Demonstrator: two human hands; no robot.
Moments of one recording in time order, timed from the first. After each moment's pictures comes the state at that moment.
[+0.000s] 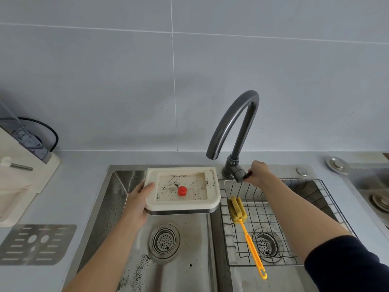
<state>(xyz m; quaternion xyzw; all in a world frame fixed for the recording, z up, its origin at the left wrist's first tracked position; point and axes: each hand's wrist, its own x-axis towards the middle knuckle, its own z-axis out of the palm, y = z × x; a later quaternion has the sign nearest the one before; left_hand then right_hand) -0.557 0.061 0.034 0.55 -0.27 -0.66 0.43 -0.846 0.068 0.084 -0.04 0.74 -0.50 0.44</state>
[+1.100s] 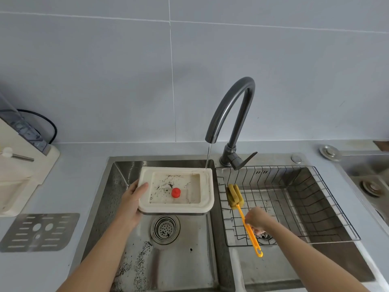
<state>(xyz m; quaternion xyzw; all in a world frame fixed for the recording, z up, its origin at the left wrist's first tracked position) -0.530 0.085 0.022 0.51 -0.29 -0.69 0.42 -0.843 0.182 -0.033 -0.36 0.83 0.05 0.42</state>
